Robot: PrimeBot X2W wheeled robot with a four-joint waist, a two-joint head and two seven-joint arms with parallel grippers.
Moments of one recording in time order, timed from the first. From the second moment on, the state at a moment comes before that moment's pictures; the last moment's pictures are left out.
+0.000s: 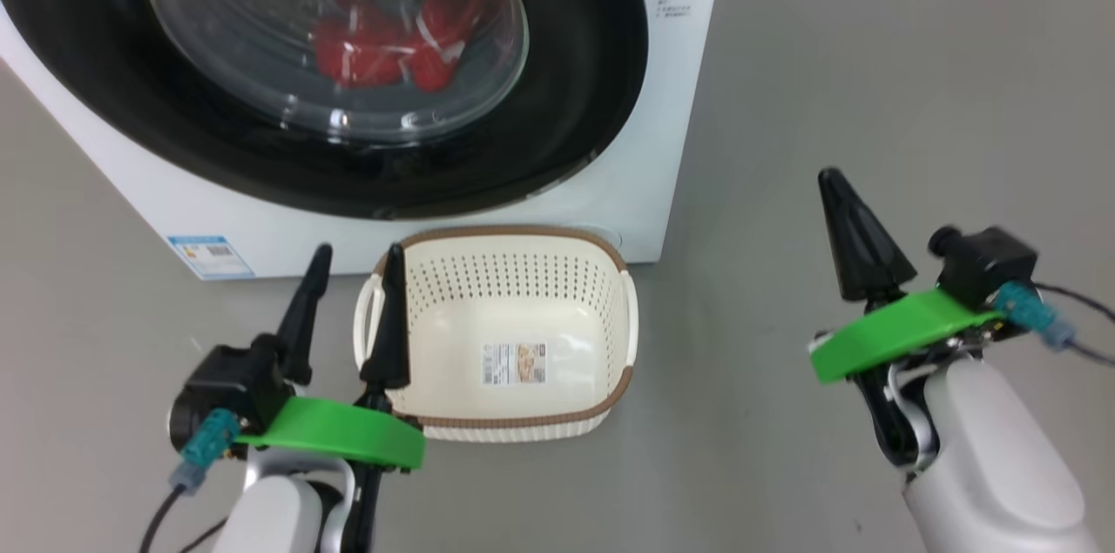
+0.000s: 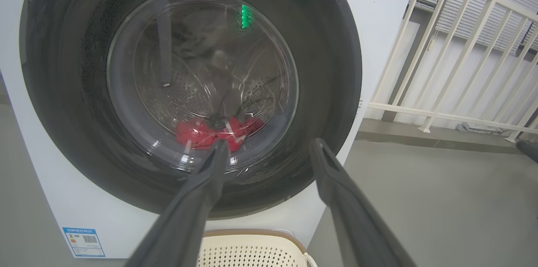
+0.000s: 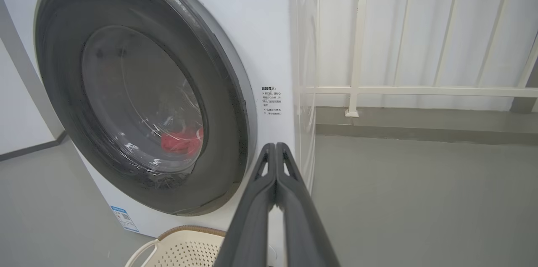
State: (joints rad) left arm -0.32 0.03 -0.17 0.29 -0.34 0.02 -0.25; right arm -0.40 -0.05 0.07 0.44 0.28 0.13 -0.25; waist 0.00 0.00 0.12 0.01
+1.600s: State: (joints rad) left arm -0.48 0.03 -0.23 0.01 -0.33 -0.01 -0.26; right arm -1.07 -0.19 0.17 0.50 1.55 0.13 0.27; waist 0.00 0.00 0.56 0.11
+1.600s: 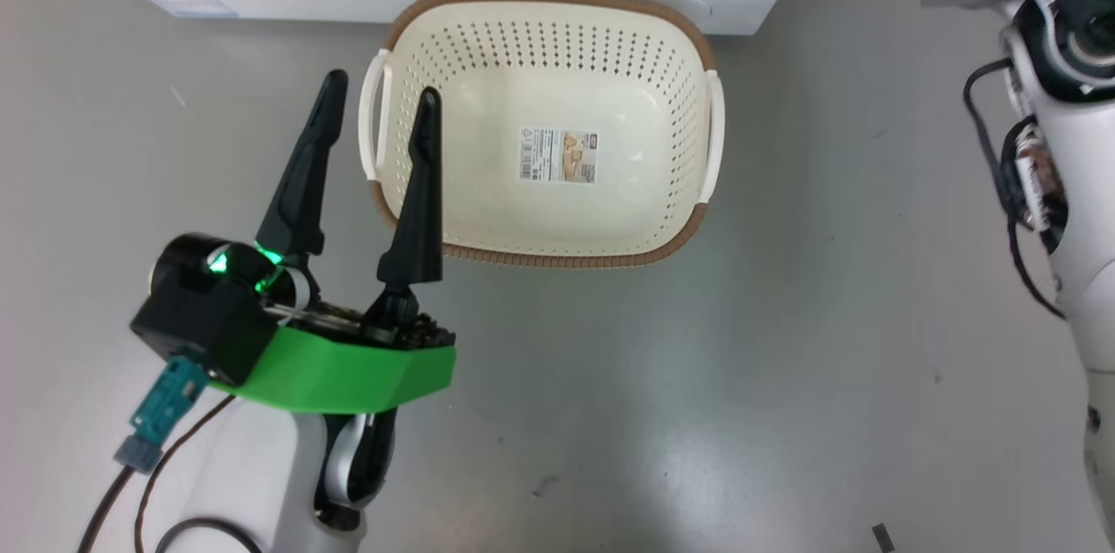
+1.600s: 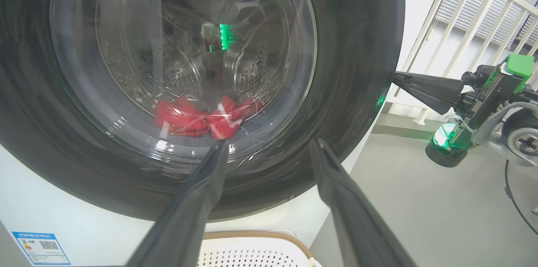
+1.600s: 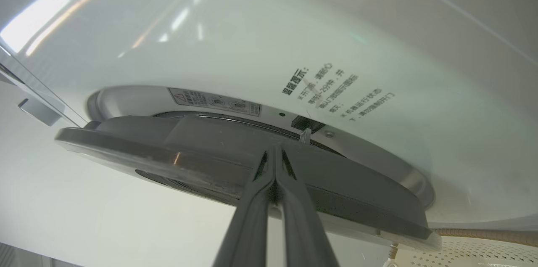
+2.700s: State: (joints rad) left arm -0.54 0.03 -0.26 0.02 -0.34 -0.02 -0.26; right arm -1.28 -0.22 0.20 0.61 1.62 0.12 0.49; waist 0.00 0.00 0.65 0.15
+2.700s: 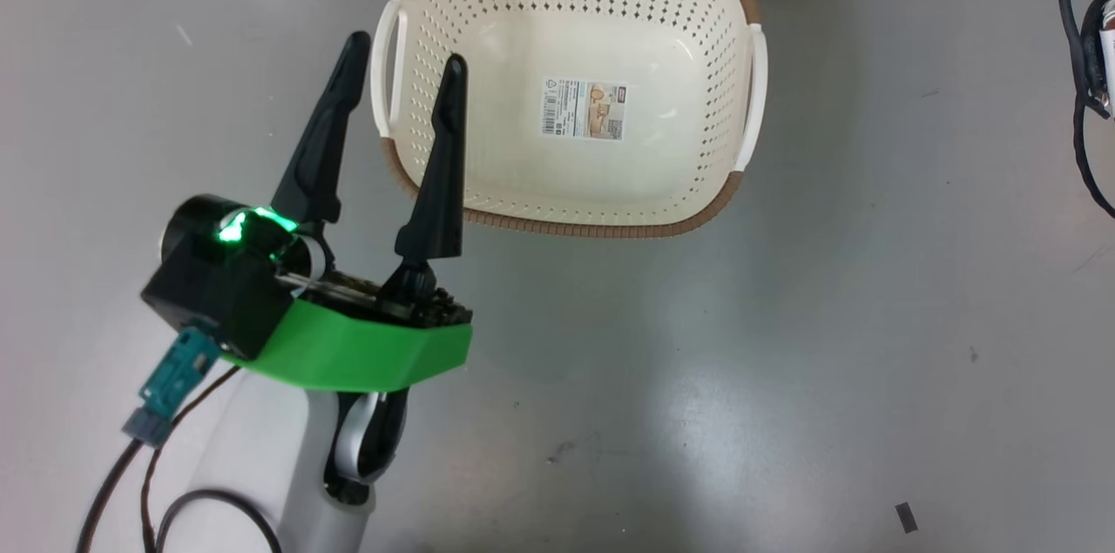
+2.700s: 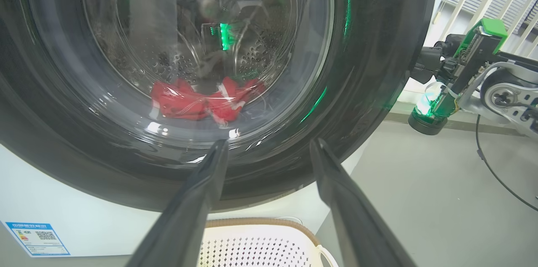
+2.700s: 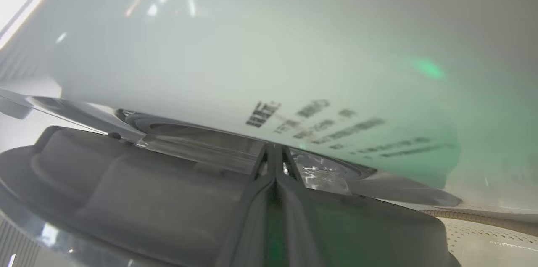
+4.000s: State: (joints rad) left arm -0.51 0.03 -0.19 0.09 -0.32 -0.02 -0.26; right arm -1.07 -0.15 0.27 0.55 1.61 0.12 0.59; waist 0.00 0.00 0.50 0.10
